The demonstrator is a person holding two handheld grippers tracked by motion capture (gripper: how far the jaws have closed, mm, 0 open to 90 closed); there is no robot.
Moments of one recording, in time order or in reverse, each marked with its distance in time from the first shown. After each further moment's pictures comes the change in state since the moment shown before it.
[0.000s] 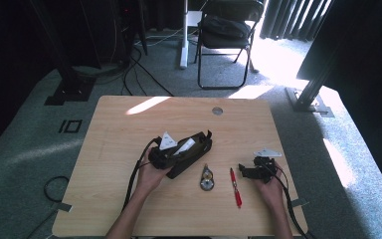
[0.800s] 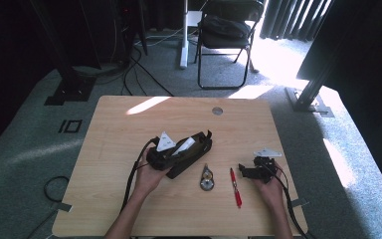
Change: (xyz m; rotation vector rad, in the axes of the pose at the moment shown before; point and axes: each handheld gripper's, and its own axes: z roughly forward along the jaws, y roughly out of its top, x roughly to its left) left arm -0.006 0.006 -0.017 -0.044 0.002 0.012; right arm 0.000 0.000 0.000 0.000 0.000 0.000
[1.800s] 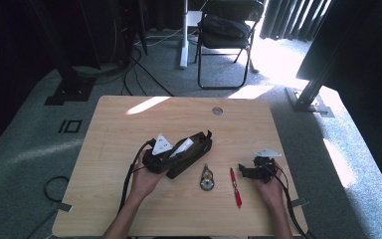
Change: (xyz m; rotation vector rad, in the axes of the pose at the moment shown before) left arm -0.007 0.002 -0.020 -0.026 -0.001 0.014; right arm 0.000 0.000 0.000 0.000 0.000 0.000
